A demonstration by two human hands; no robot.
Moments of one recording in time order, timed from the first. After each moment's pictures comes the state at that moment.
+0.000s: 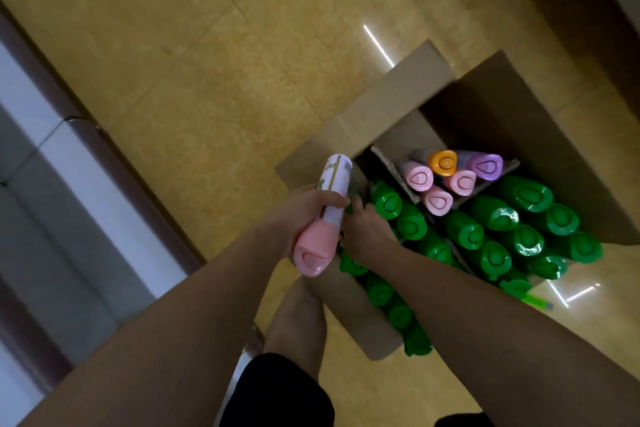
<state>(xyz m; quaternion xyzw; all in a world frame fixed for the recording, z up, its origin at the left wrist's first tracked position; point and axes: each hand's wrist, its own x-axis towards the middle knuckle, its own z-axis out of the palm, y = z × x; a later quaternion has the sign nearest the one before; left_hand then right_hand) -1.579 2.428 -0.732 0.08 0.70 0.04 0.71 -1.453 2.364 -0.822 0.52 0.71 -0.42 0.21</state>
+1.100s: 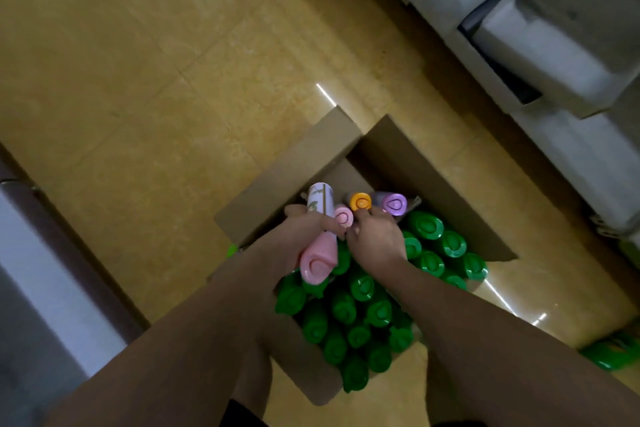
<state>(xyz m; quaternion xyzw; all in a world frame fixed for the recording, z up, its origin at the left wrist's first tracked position) -1.457 2.452 -0.711 0.16 0.69 0.05 0.70 -1.311 2.403 -0.769 0.72 0.59 -0.35 0.07</state>
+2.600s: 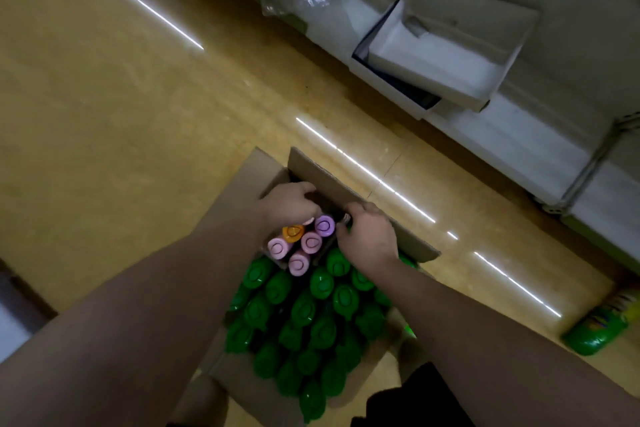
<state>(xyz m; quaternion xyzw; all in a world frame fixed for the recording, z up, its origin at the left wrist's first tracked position) -1.288 2.522 -0.692 0.62 0.57 -0.23 0.49 -1.156 2.407 -0.719 0.78 0.49 -0.39 -0.04</state>
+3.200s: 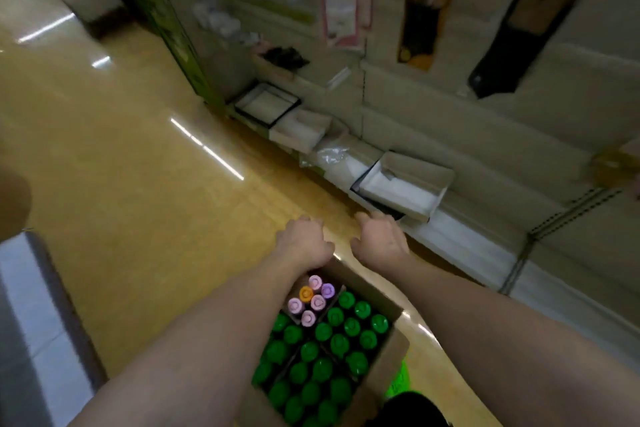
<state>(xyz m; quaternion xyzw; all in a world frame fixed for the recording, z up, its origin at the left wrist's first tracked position) -1.253 2.408 -0.349 0.76 0.60 -0.15 0.21 -1.106 2.364 -0.374 0.76 0.60 -0.23 -0.05</state>
